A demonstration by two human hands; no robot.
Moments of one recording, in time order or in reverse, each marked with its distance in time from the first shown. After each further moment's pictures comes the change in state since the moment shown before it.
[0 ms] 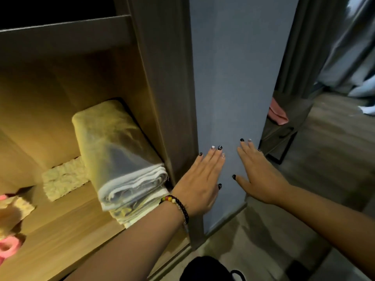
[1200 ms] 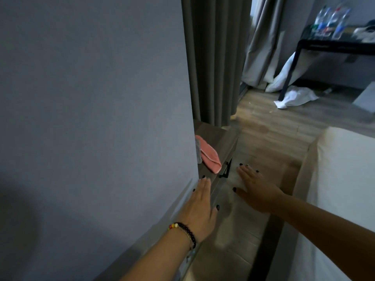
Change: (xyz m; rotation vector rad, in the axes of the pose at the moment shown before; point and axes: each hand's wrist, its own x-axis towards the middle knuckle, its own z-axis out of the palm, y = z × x) left_hand 0.315 0.025 -0.118 -0.654 -0.380 -0.097; right_hand 0.092 0.191 -0.261 0.101 -0.340 0.517
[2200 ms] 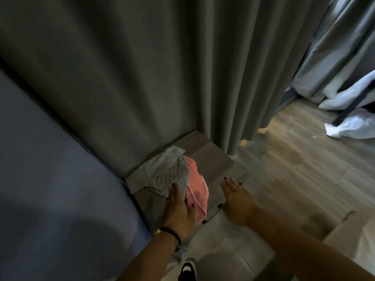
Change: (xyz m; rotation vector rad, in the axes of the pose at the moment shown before) left_hand 0.304 -0.016 0.020 -0.340 0.303 -0.629; right_hand 0.309 0.135 -0.066 -0.190 -0.226 -0.311
